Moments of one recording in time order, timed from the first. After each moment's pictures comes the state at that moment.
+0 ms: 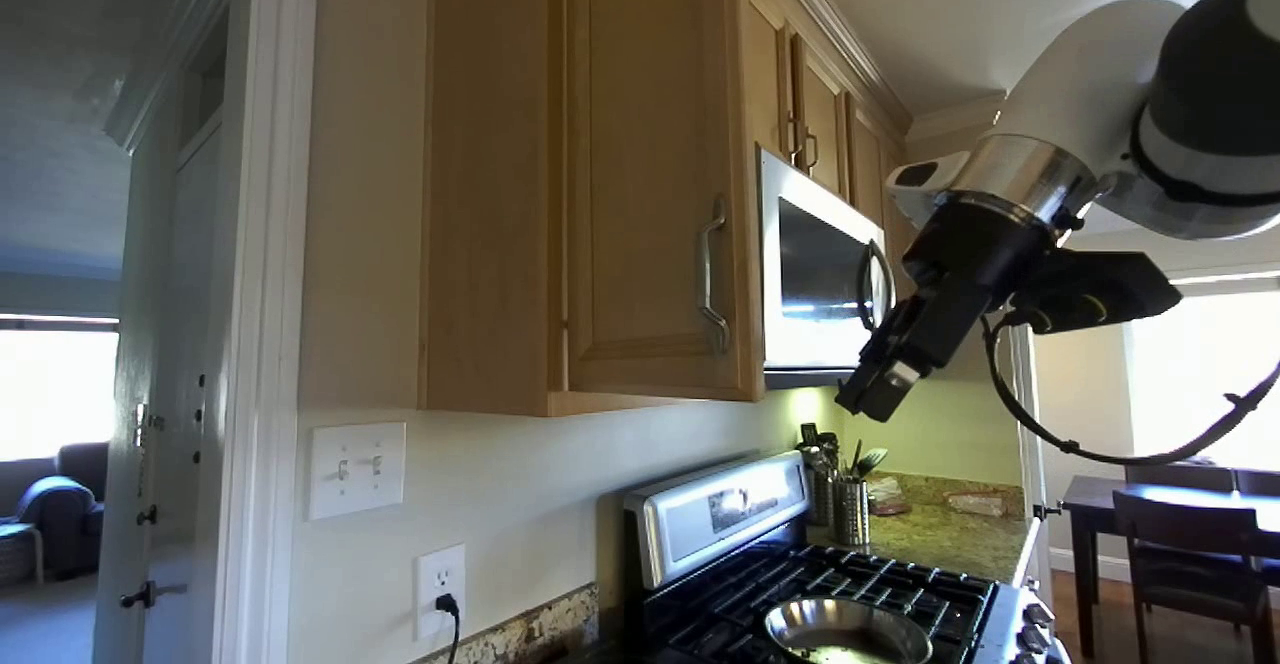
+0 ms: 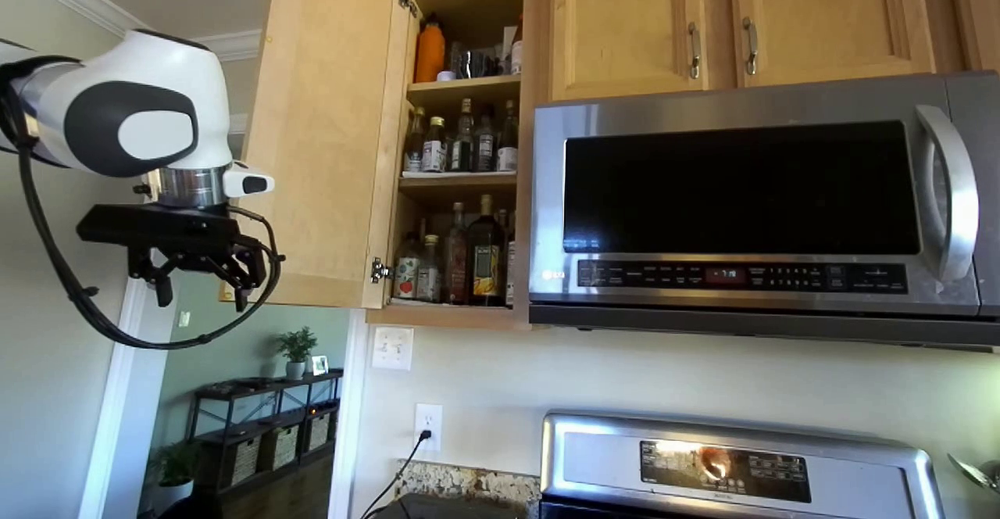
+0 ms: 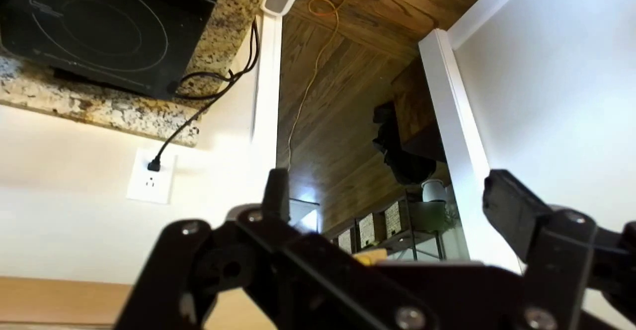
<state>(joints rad) 0.42 -1.00 0.02 -2.66 0.27 2.29 -0.38</state>
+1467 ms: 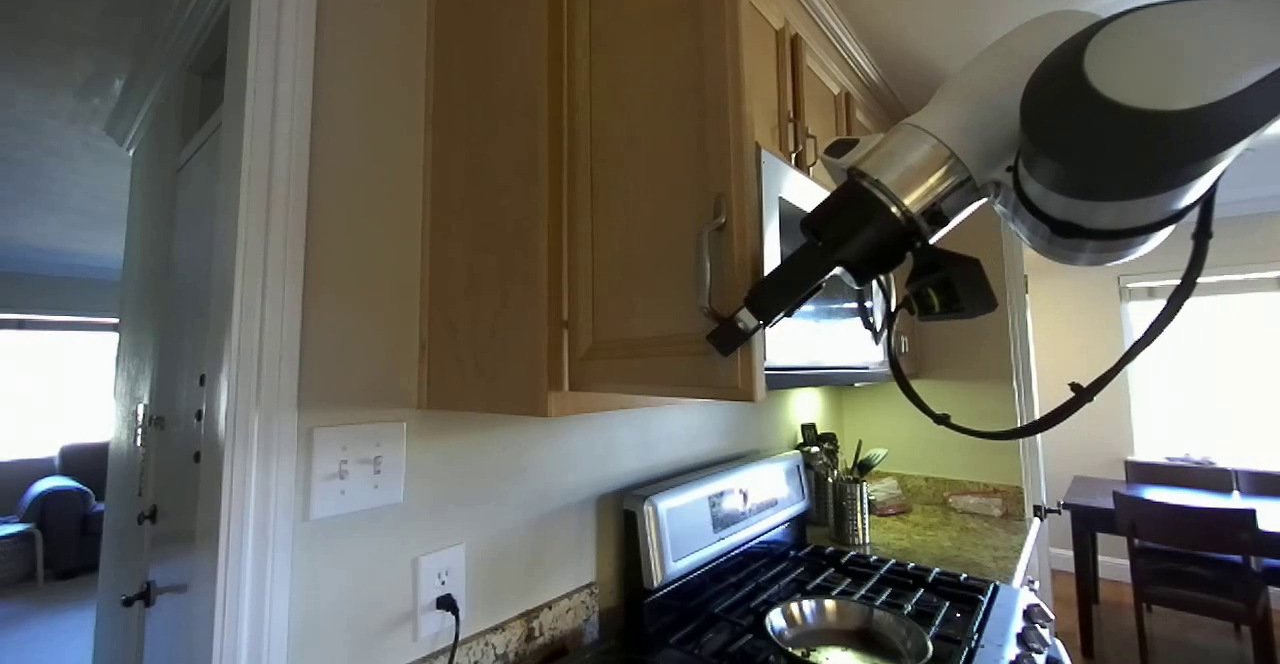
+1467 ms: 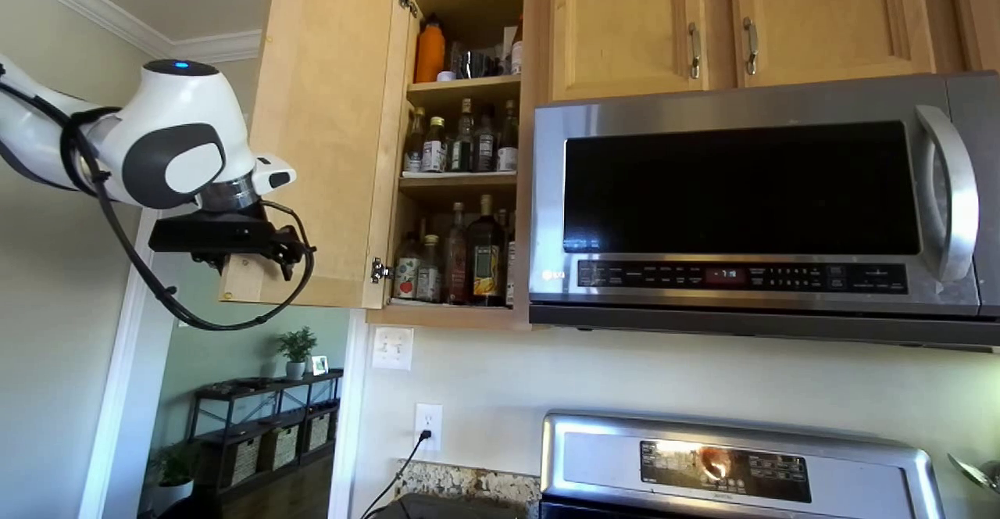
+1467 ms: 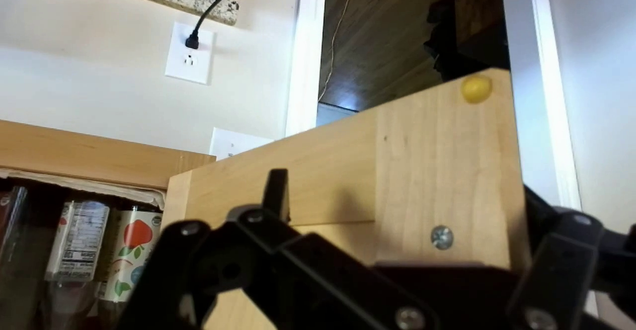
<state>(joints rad) 0.45 -0.75 0.04 -2.56 0.26 2.72 -0.36</state>
